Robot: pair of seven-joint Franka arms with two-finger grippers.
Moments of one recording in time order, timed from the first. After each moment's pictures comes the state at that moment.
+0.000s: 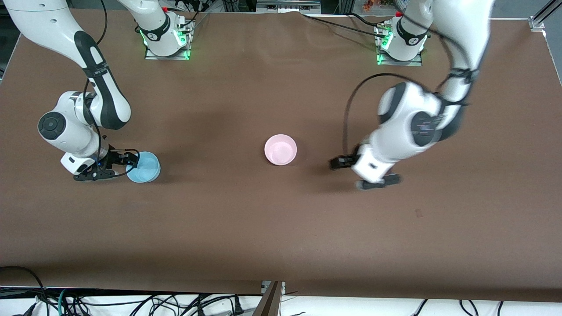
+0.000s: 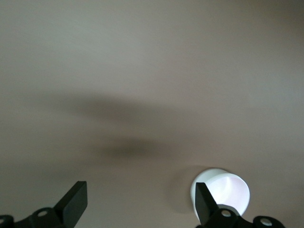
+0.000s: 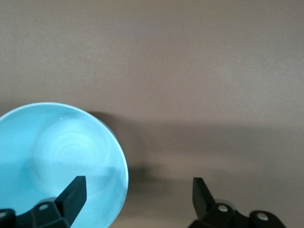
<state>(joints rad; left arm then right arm) -0.19 0.43 -0.16 -1.63 -0.22 2.06 -0.52 -0.03 0.43 -0.06 -2.12 -0.03 2.60 -0.17</state>
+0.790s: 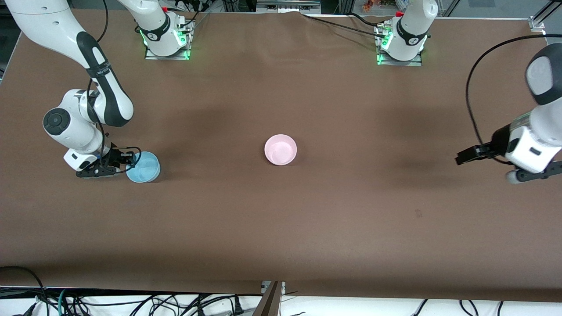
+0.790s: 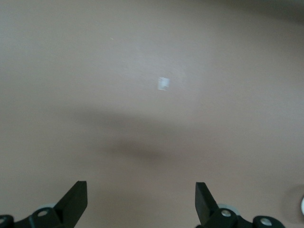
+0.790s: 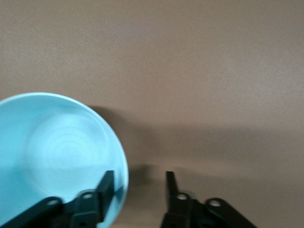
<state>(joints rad) 0.06 0.21 -0.01 -1.63 -0.05 1.82 -0.19 -0.04 0.43 -0.06 -2.15 -0.03 2.65 -0.18</state>
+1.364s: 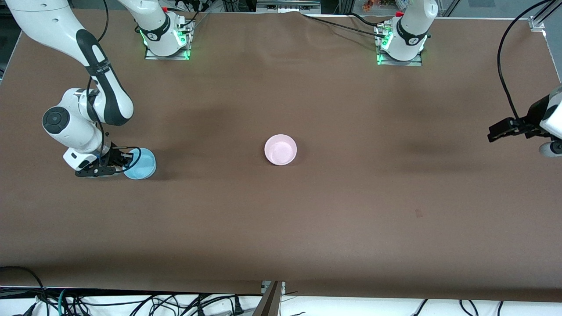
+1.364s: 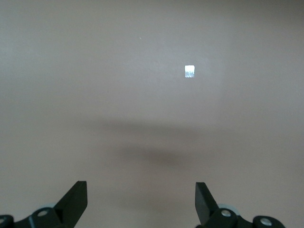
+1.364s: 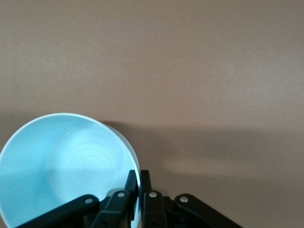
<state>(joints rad) 0.10 0.10 -0.04 -1.62 0.05 1.67 -0.06 -0.04 0.41 -0.04 -2.15 -0.02 2.63 -0.11</state>
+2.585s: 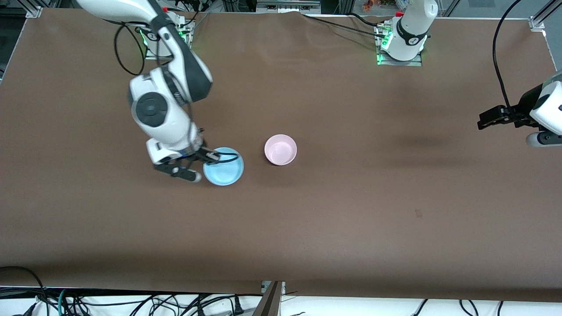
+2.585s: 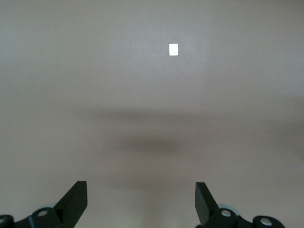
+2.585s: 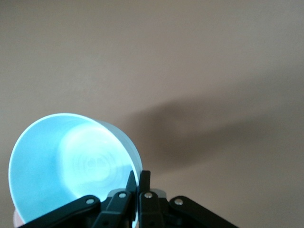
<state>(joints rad) 0.11 0.11 -0.06 -1.58 0.02 1.57 -0.05 0.36 0.46 0.14 -1.64 -0.02 2.11 0.83</state>
